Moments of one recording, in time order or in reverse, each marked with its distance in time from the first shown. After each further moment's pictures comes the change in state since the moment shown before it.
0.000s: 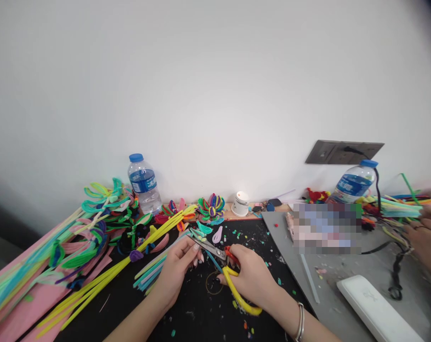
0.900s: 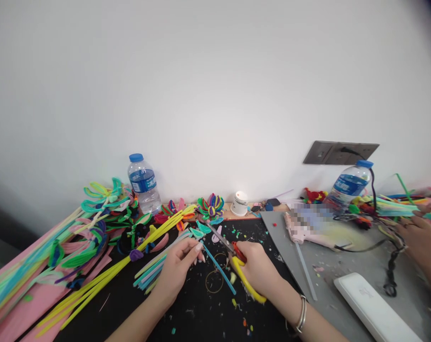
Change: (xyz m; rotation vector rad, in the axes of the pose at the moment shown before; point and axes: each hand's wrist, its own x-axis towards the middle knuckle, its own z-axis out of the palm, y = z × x) left_hand 0.001 0.001 -0.001 0.231 0.002 0.101; right_hand 0.006 0.015 -0.004 -0.043 0.078 -0.063
